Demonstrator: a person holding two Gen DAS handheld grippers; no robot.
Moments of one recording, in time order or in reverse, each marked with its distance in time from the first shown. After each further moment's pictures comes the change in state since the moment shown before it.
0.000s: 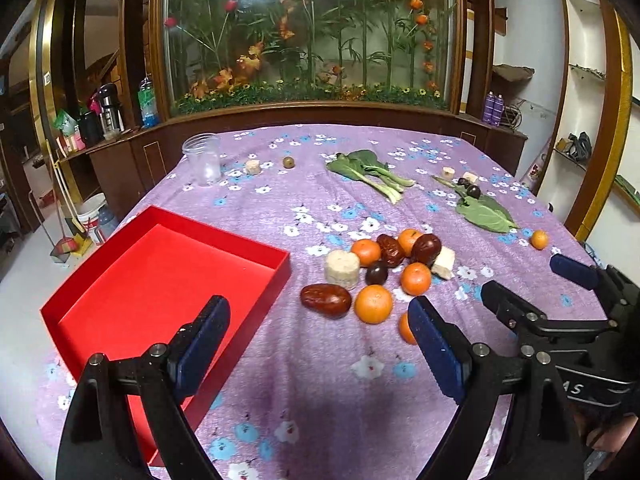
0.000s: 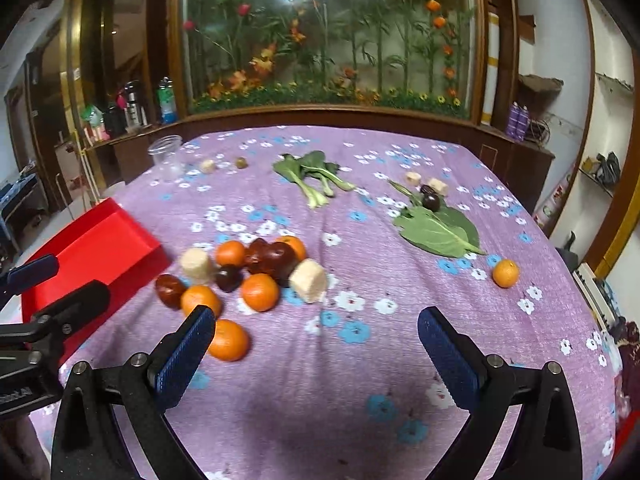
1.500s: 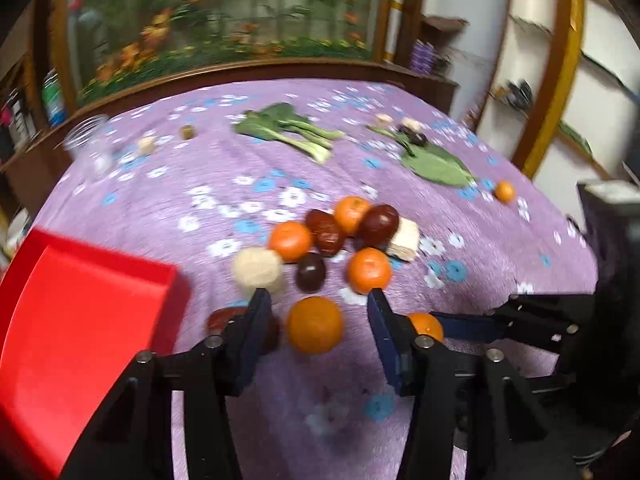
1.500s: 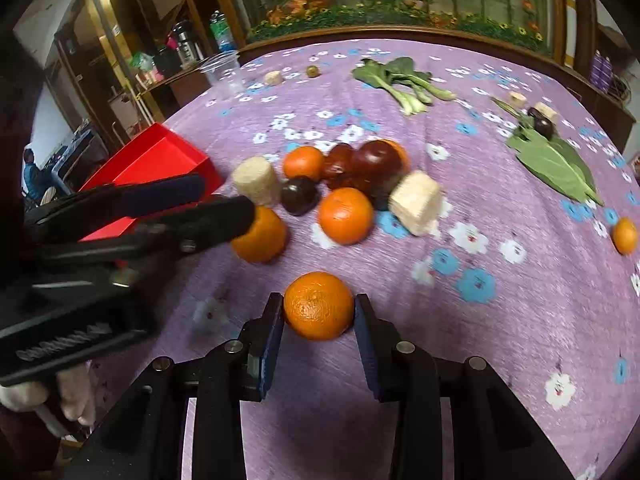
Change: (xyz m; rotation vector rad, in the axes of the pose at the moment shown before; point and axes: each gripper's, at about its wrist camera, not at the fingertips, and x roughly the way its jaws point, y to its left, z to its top) left arm 0.088 -0.033 0.011 0.191 0.163 -0.291; right arm 0.073 0.016 -0.022 -0.023 0.288 0.325
